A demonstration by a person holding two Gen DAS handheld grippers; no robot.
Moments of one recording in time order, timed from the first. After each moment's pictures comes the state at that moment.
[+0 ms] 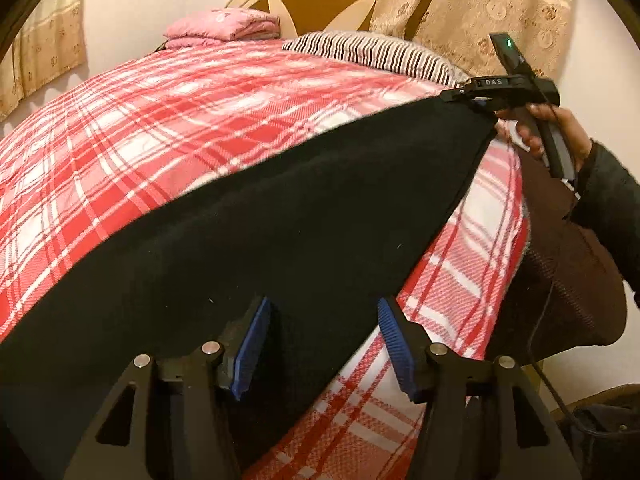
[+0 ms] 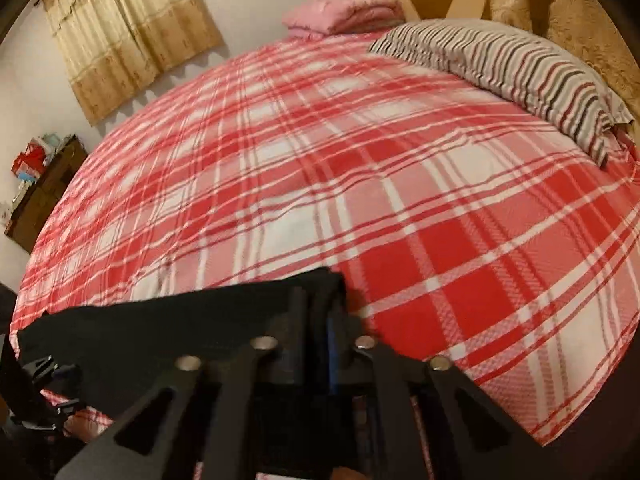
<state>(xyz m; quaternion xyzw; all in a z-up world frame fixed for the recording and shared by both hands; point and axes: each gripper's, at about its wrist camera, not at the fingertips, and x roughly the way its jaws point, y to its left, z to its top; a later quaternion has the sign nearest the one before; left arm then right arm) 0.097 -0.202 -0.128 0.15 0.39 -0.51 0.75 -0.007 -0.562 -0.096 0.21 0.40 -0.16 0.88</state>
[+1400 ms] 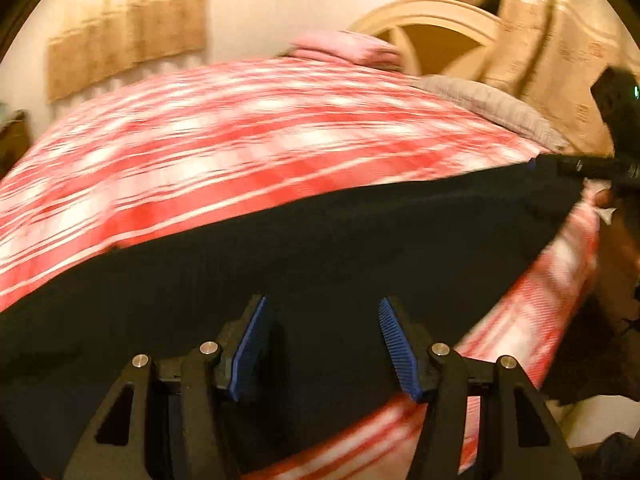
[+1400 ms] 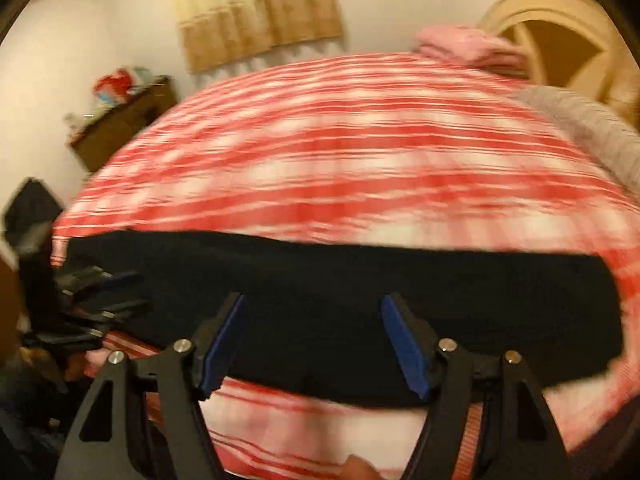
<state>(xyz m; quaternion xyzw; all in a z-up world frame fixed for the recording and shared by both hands) 0.124 -0.090 -0.127 0.09 0.37 -0.31 0.87 0.031 -0.343 -0.075 0.11 0.39 0.02 0.91</state>
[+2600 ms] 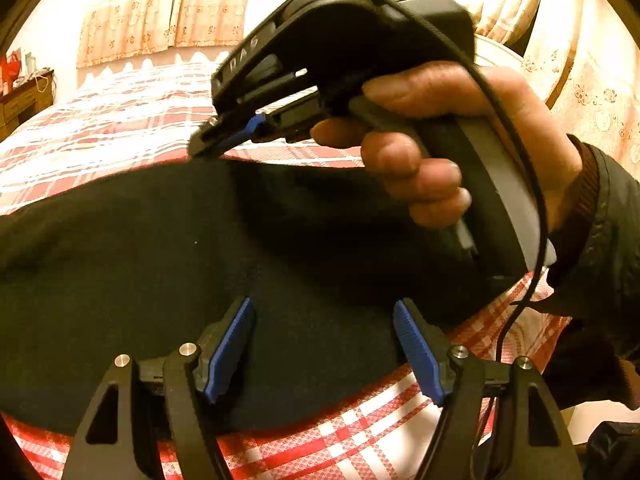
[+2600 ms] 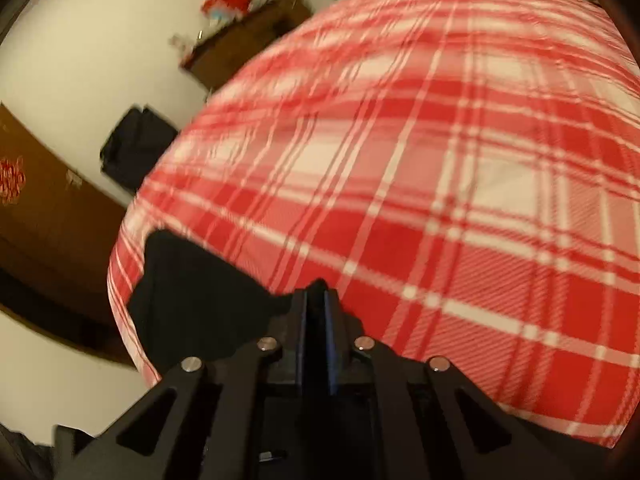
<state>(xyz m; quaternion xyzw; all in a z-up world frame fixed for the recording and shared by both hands) 0.106 -0.047 -0.153 0.02 0.37 -0.32 0.87 0.275 -0.114 -0.139 0.14 0.48 0.27 0.82</state>
